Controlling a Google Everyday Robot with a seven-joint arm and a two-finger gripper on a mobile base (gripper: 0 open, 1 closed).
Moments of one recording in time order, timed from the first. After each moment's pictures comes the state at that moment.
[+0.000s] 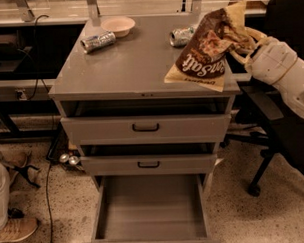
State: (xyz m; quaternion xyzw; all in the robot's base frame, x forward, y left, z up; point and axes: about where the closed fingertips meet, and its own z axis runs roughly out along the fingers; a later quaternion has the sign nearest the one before) arm 0.645 -0.227 0.988 -0.45 0.34 -0.02 0.83
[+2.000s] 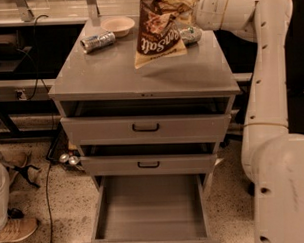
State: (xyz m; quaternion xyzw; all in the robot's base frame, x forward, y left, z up) arm 0.775 -0.083 1.020 -0.65 0.19 -0.08 0.73
